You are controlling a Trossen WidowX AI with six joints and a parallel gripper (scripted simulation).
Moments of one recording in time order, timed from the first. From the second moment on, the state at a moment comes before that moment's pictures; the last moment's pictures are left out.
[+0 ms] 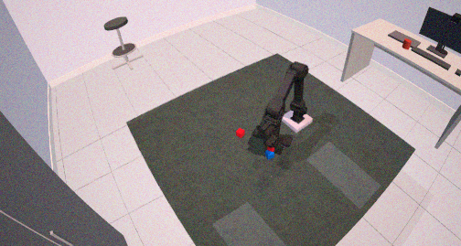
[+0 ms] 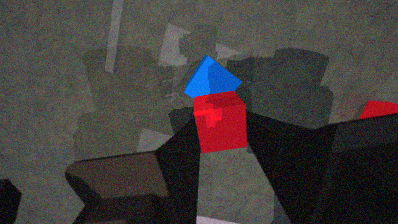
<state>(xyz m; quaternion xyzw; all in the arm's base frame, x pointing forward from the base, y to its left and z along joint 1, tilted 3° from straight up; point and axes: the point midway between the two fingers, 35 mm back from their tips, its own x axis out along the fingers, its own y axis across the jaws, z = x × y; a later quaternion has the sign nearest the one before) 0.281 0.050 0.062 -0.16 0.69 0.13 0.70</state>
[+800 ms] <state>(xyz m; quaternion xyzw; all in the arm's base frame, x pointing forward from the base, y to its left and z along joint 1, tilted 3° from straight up) 0.280 0.050 0.073 -0.16 0.69 0.13 0.69</state>
